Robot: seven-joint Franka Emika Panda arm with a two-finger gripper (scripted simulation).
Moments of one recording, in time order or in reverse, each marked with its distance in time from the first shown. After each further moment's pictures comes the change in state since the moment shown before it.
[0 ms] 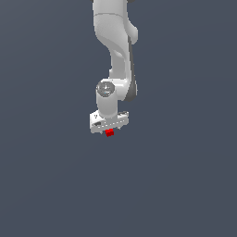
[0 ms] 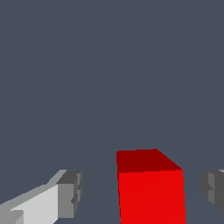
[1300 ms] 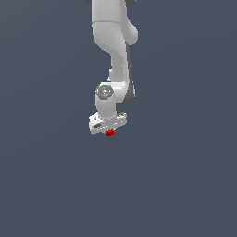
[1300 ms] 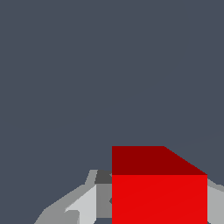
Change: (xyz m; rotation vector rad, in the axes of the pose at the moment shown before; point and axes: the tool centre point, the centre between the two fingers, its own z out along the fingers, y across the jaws) arm -0.011 0.005 0.022 0.000 -0.006 -0.053
